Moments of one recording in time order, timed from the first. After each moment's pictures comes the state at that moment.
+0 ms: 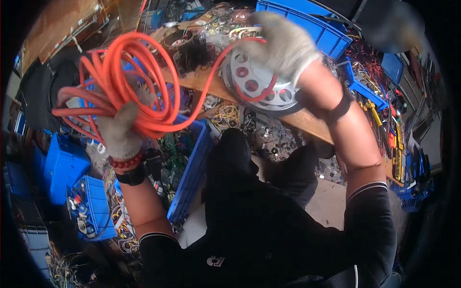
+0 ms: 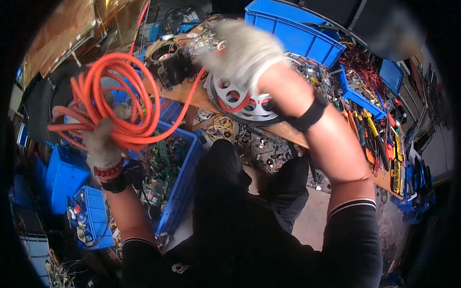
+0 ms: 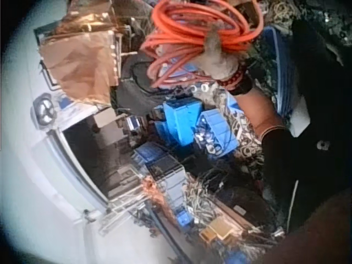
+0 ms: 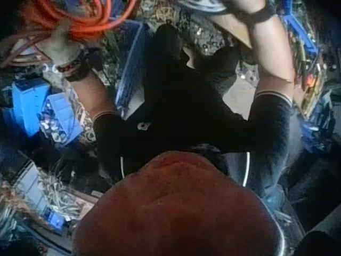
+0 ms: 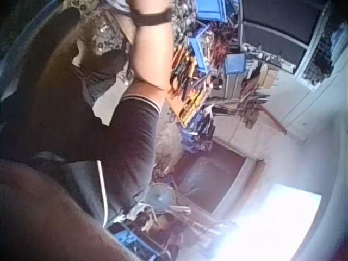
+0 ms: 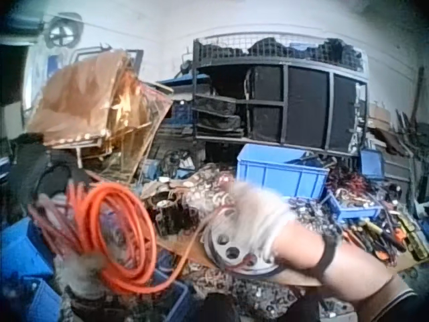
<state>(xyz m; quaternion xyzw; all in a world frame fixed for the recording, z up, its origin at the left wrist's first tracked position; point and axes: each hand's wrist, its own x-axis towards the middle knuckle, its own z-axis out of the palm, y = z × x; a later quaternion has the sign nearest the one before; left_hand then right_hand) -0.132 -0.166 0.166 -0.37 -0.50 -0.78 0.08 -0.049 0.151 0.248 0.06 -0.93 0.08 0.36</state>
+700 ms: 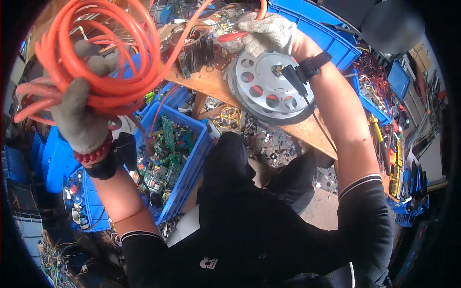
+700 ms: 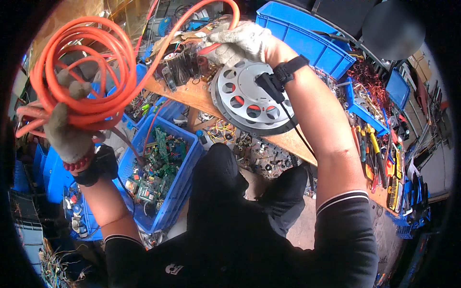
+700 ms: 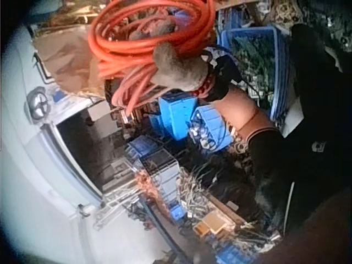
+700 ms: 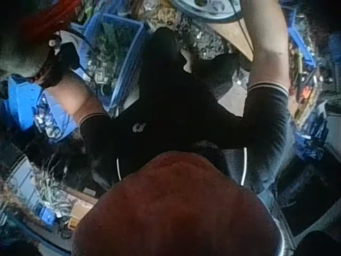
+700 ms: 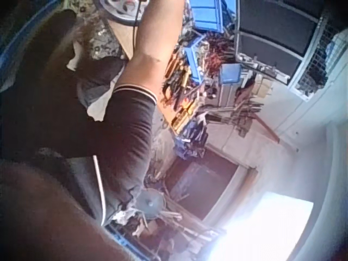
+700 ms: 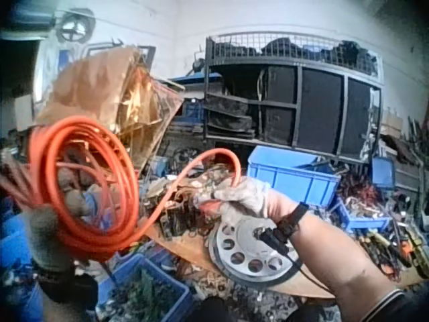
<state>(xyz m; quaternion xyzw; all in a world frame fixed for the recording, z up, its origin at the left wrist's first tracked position) -0.142 -0.173 0.241 -0.39 -0.52 -0.73 0.21 -0.145 0.210 0.230 0.09 -0.74 0.66 -0.02</state>
